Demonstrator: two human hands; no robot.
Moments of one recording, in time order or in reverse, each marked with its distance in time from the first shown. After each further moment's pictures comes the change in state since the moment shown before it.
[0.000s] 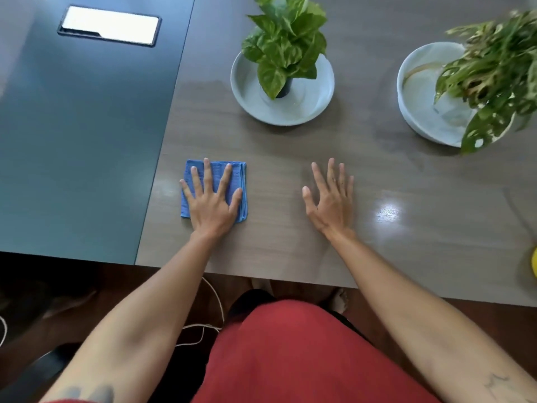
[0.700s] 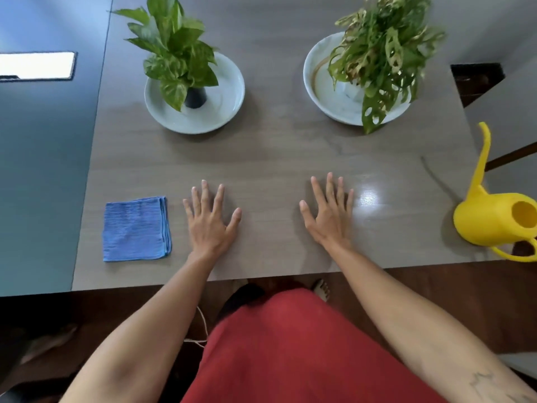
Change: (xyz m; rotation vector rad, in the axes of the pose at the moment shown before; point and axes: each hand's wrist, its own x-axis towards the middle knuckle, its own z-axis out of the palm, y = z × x) left_hand -0.053 0.144 0.015 -0.113 -0.024 0.157; right_hand -0.063 0.150 -0.052 -0.079 -0.035 0.180
